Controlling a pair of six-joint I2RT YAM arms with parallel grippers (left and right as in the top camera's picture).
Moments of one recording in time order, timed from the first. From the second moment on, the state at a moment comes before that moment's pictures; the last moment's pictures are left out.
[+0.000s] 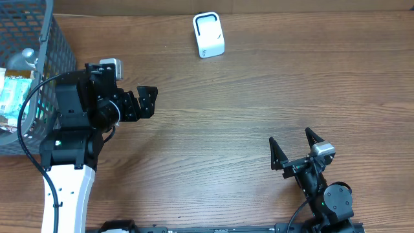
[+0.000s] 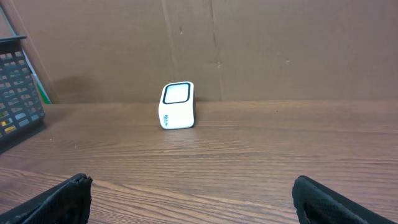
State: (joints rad) left arm 0.03 1.13 1.10 -0.67 0.38 -0.18; right arm 0.31 0.01 0.02 -0.03 0.02 0.15
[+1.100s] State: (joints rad) left arm 0.03 1.13 1.10 -0.70 0.31 -0.19; right arm 0.31 0.01 0.02 -0.03 0.02 0.15
